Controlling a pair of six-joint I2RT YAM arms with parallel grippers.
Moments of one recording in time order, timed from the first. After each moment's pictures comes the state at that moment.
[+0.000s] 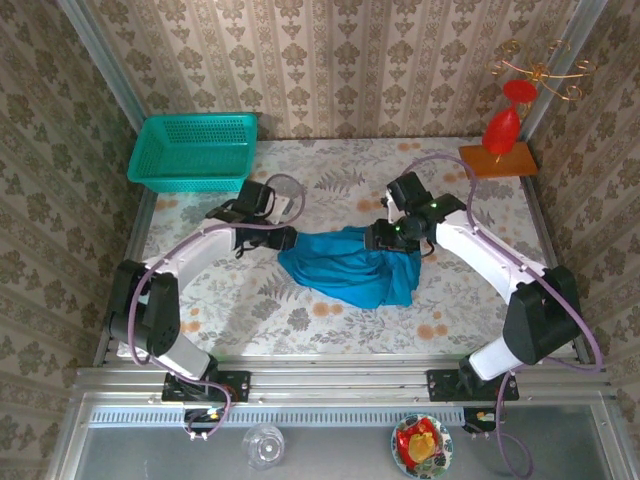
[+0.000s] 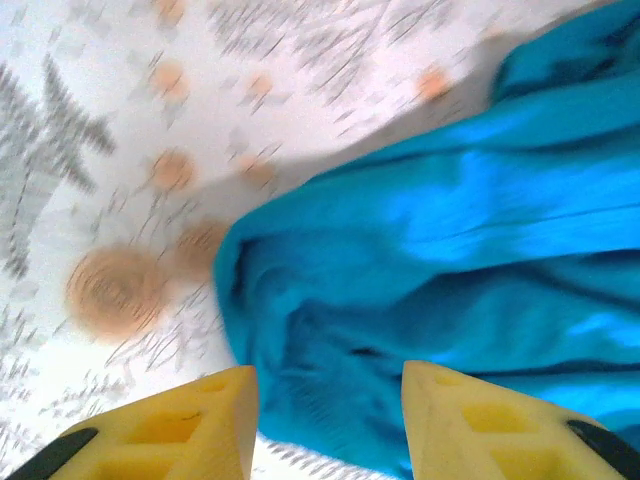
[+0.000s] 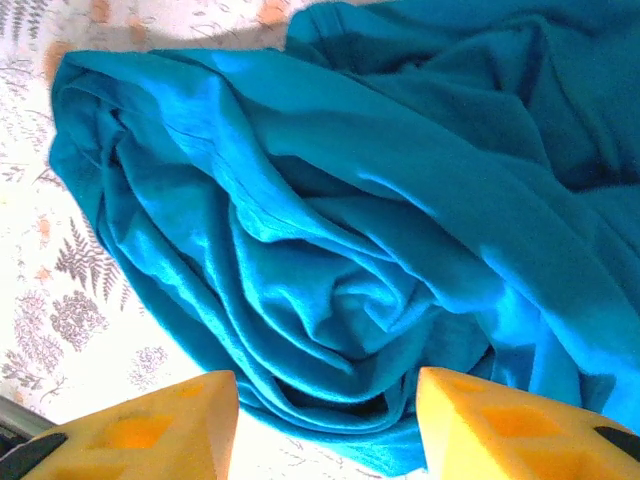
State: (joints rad) left arm -0.48 1.56 1.09 -0.52 0.23 -0.07; right arm 0.43 1.52 1.20 -0.83 -0.23 0.48
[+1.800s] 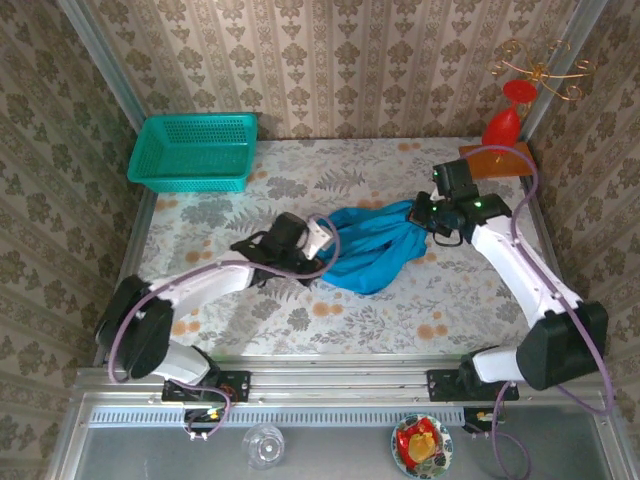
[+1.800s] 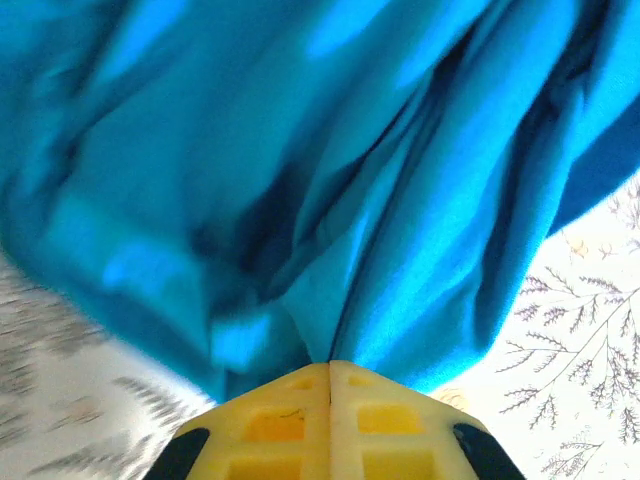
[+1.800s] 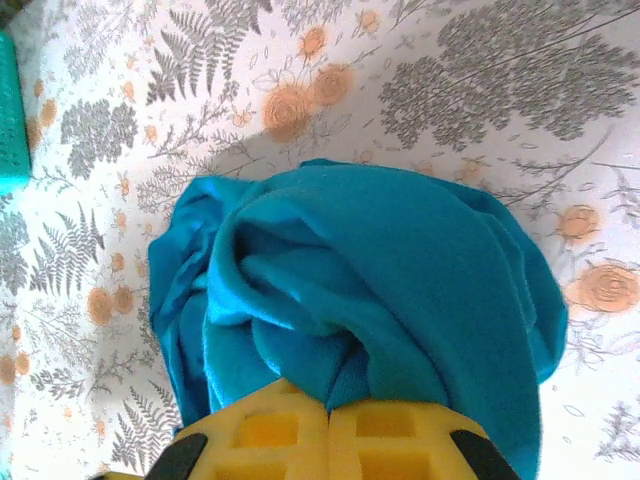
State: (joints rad) left arm -0.74 1.42 0.87 -0.32 0.26 0.00; right arm 0.21 1.33 1.20 -0.76 -0.11 0.65
